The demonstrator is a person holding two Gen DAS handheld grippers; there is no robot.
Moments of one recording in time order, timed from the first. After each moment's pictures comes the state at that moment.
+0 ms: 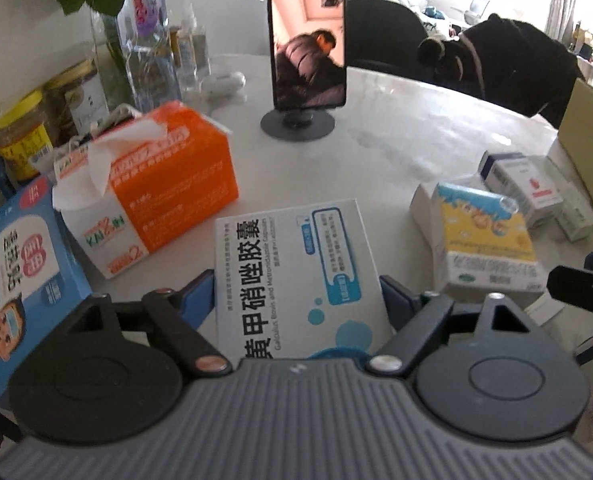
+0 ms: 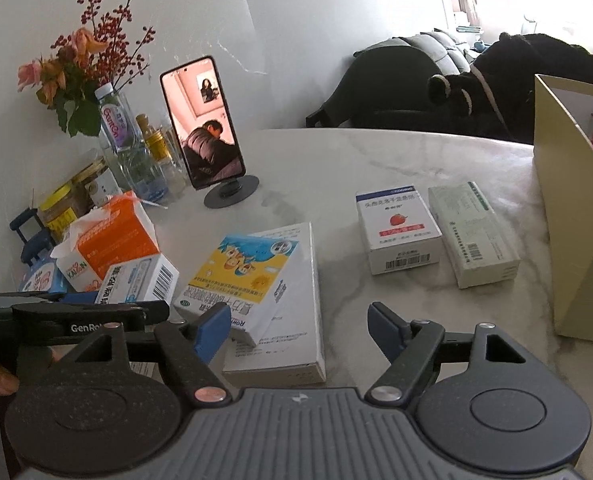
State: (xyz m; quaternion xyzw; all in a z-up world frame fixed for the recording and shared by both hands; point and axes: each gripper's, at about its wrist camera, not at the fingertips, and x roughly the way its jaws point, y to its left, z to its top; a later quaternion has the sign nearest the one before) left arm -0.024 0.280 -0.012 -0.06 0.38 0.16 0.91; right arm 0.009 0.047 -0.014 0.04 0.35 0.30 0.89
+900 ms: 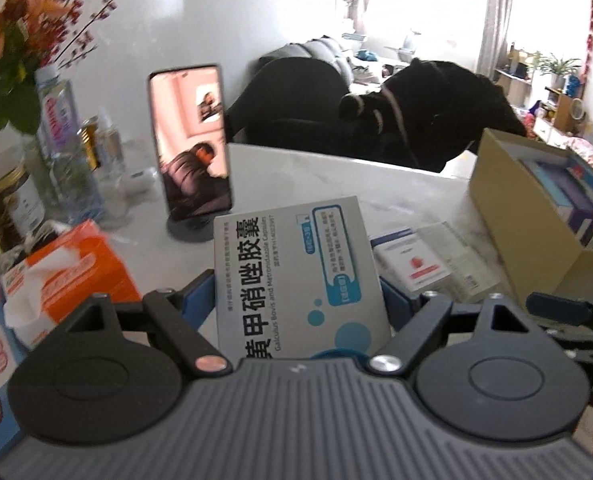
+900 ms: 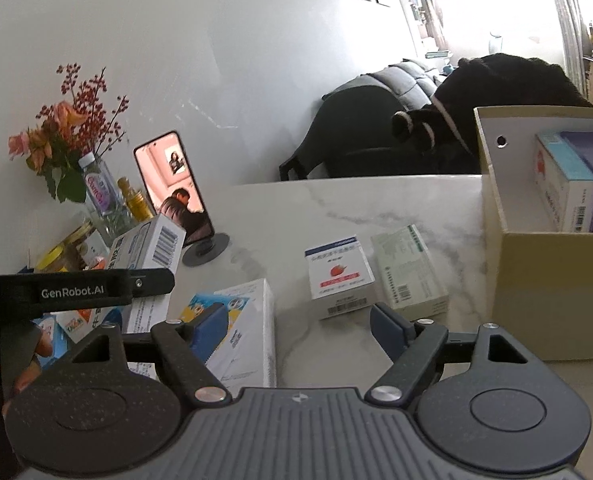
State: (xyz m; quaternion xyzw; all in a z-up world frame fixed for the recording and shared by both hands) left arm 0.000 0.214 0.052 -0.03 0.31 0.07 0.95; right arm 0.011 -0.012 0.012 0.09 0.30 0.27 0.91
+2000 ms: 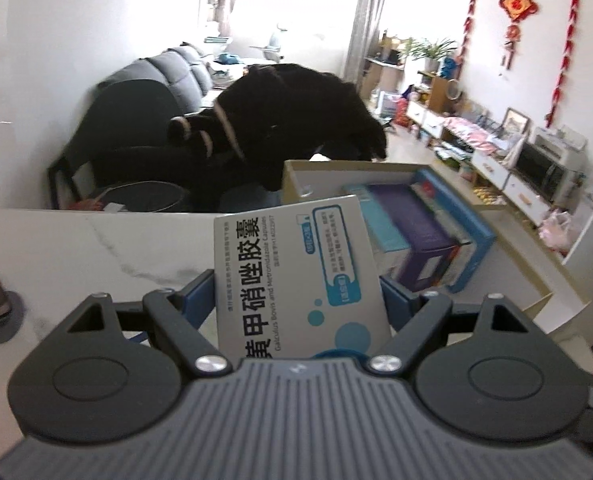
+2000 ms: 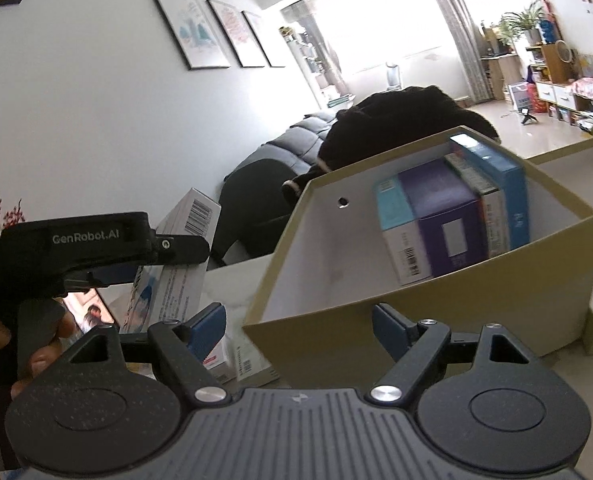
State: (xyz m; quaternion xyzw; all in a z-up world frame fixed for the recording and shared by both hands) left arm 0.093 0.078 0.083 -0.03 0.30 -0.13 0.94; right arm 0.019 -0.149 0.019 0.20 0.24 0.14 0.94
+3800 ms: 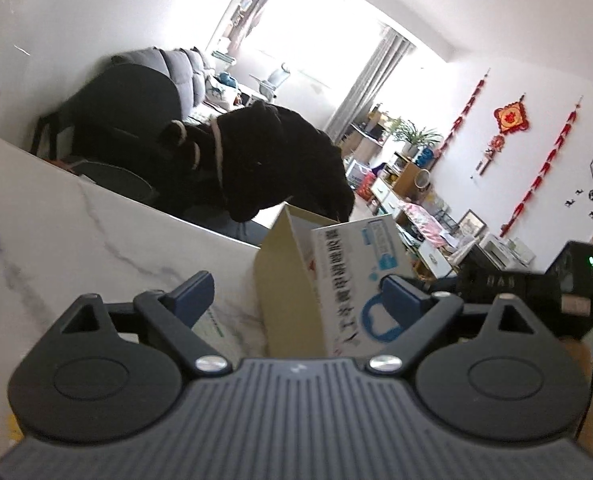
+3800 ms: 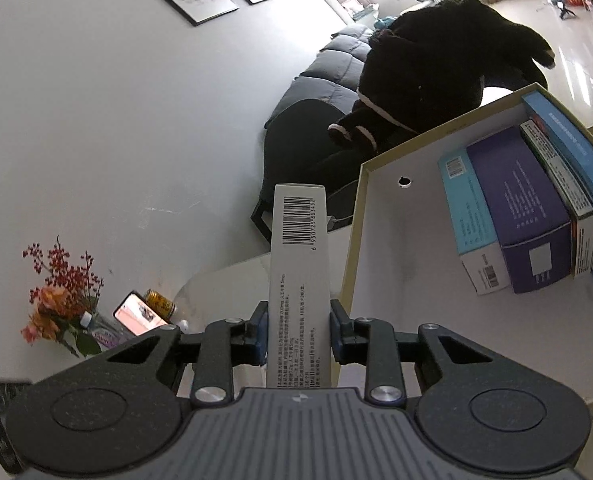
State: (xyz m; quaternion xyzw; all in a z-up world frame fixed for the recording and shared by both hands) left arm 0.059 0.157 0.085 -0.21 0.24 -0.16 0.93; right arm 0.126 -0.163 0.083 0.28 0.36 0.23 0.85
